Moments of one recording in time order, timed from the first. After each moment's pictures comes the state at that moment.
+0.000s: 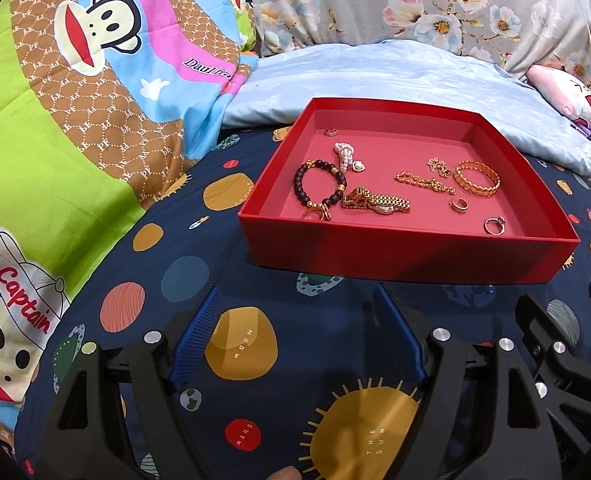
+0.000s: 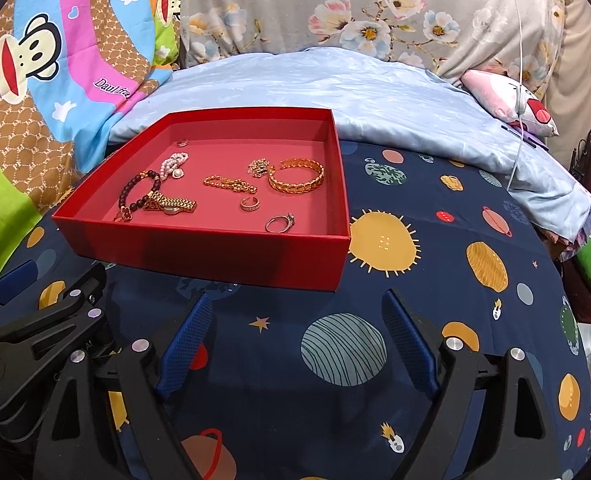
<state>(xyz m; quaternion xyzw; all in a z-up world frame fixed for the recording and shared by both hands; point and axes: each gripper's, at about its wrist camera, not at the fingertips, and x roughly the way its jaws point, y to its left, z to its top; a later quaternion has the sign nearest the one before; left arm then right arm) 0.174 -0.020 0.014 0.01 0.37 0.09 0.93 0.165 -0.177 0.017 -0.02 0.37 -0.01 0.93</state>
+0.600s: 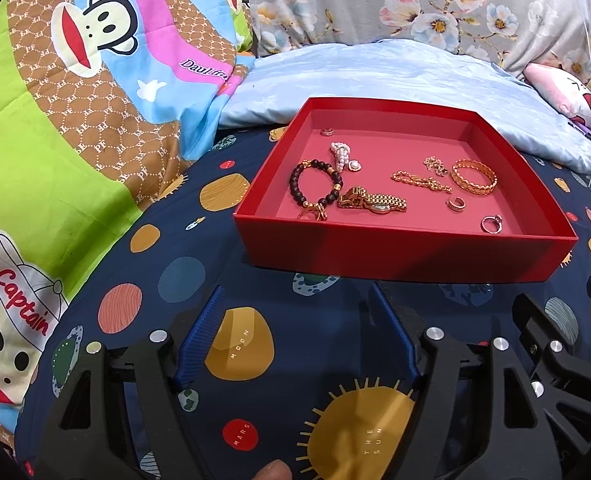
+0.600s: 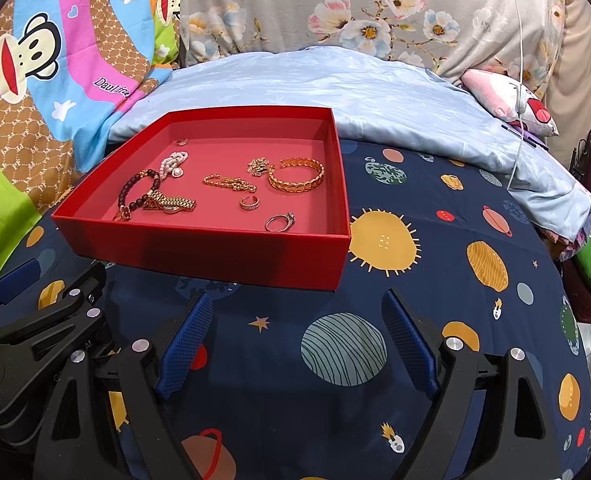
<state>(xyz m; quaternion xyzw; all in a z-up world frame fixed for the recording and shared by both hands) 0.174 -0.023 0.013 0.01 0.37 0.08 0.93 0.165 -0.178 0.017 -0.02 0.37 -0.01 0.93</state>
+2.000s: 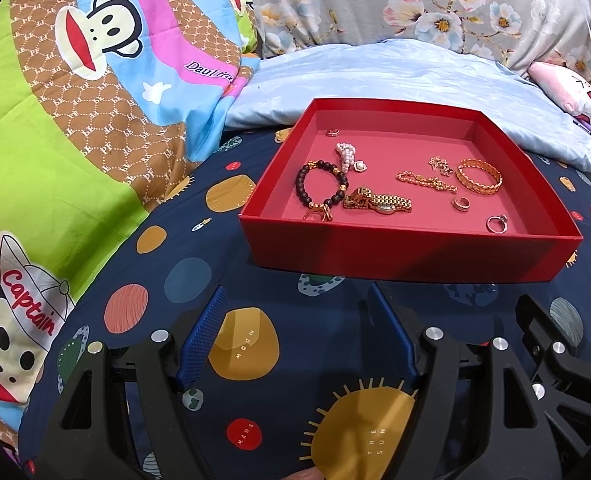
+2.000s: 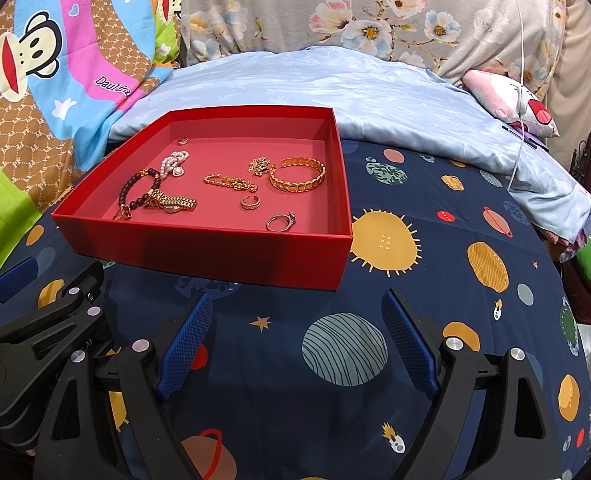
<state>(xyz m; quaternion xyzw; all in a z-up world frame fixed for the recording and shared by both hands) 0.174 -0.023 0.013 0.02 0.37 0.09 0.92 0.165 -0.178 0.017 -0.02 0.37 -0.01 0.93</state>
